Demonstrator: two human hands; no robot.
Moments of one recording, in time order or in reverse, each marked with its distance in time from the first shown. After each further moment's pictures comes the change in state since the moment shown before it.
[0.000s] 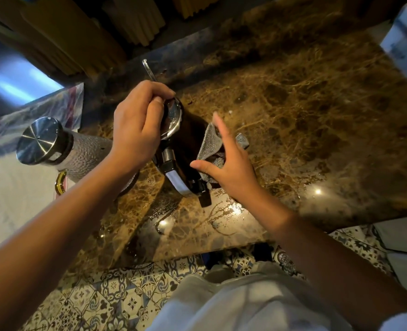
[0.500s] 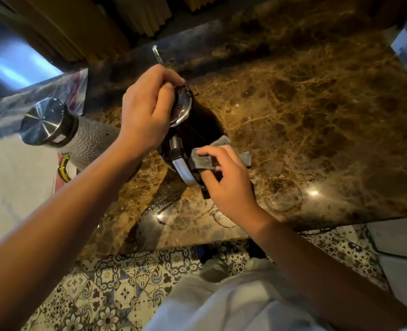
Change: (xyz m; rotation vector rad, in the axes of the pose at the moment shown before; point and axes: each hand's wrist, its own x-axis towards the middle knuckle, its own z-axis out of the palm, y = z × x) left_hand 0.001 -0.001 0.001 0.023 0.019 -0.012; right_hand -0.043 -0.023 0.022 0.002 0.061 -0.104
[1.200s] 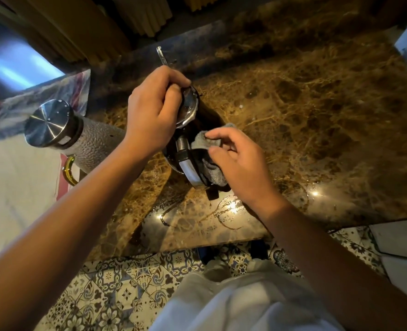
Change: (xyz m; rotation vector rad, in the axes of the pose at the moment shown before) left_hand 0.002 -0.003 0.001 -0.017 0.013 0.005; right_hand 0.027 -0.027 -0.023 0.177 0.017 0.140
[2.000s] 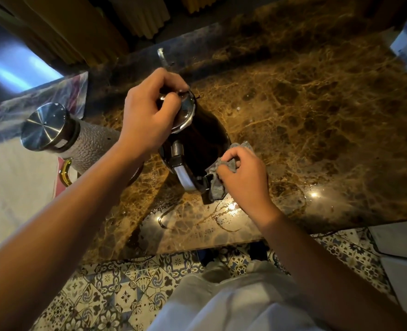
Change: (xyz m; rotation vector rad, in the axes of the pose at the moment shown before) left_hand 0.001 0.003 -0.003 -0.120 -0.053 -0.072; right_hand -0.010 0.045 0.000 -0.302 0.119 0.120
